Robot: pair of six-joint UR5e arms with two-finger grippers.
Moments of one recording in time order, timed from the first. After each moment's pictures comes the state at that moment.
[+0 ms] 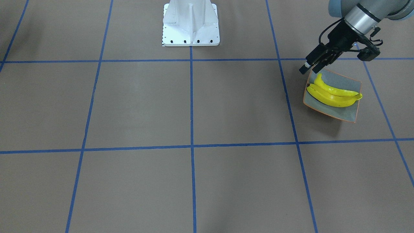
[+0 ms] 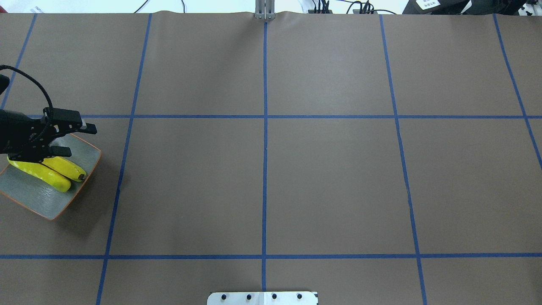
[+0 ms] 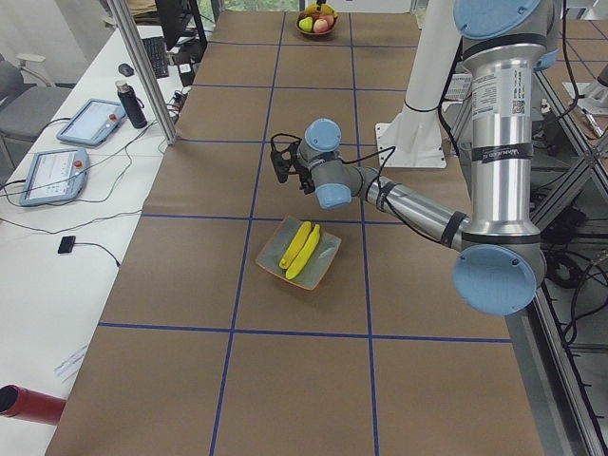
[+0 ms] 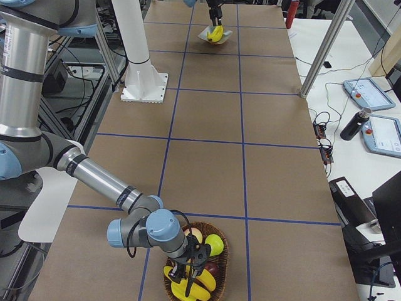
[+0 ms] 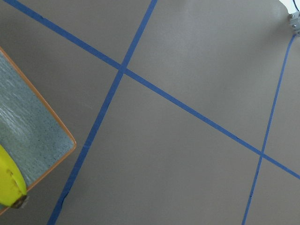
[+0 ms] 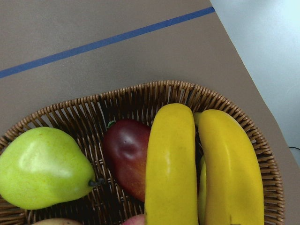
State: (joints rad) left arm -0.90 -1.50 -2.01 -2.40 -2.16 -1.65; right arm 1.68 -1.83 1.32 -0.87 2.18 0.40
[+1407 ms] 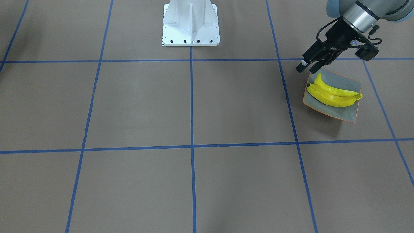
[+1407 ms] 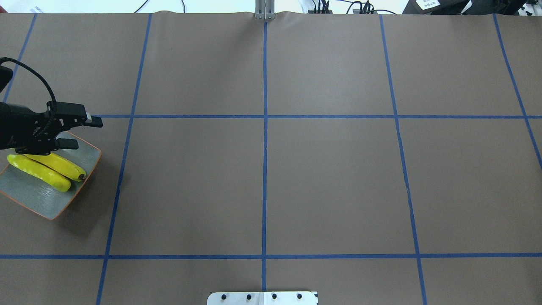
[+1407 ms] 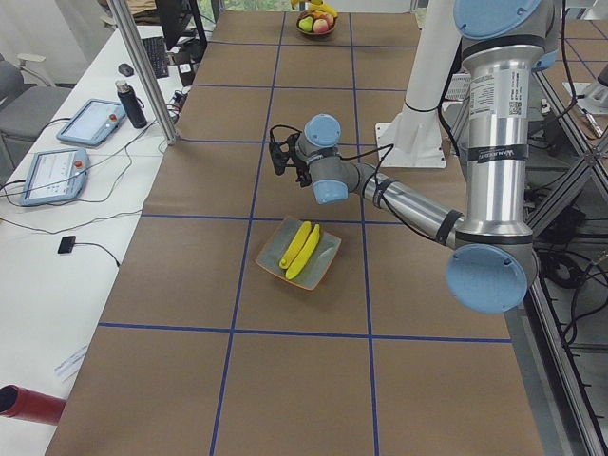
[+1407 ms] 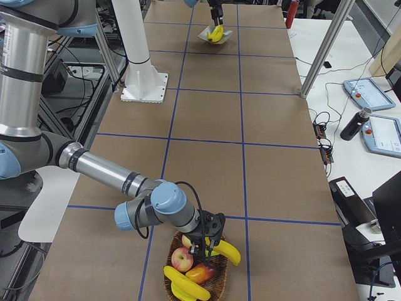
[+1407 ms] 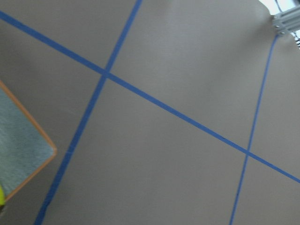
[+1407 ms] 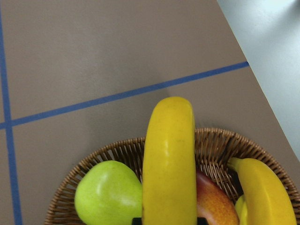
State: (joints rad) left arm -0.90 -1.55 -2.01 -2.45 -2.14 -1.64; right arm 1.70 -1.83 1.54 -0.86 2.27 0.40
